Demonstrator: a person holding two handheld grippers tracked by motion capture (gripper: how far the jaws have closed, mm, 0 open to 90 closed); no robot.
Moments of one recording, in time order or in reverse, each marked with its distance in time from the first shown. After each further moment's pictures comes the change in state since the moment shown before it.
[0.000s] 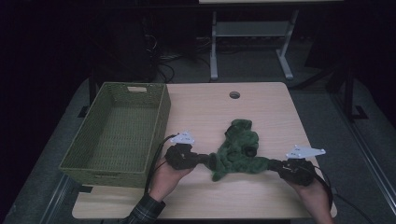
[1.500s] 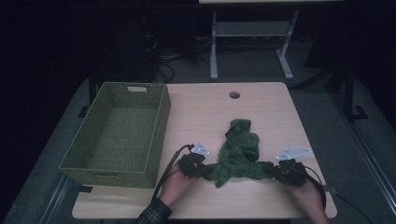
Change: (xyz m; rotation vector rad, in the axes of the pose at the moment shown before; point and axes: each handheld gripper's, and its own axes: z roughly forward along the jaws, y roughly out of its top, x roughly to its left) left arm 0.002 -0.022 0.055 0.203 0.055 0.043; right arm 0.004 -0.005 0.028 0.111 0.036 -0.022
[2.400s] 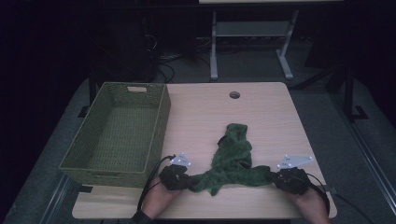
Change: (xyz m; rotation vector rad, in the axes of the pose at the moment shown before) left arm -0.006 -0.044 -0.041 -0.036 -0.020 -0.069; right arm 0.016 -0.012 -0.010 -0.003 0.014 -0.030
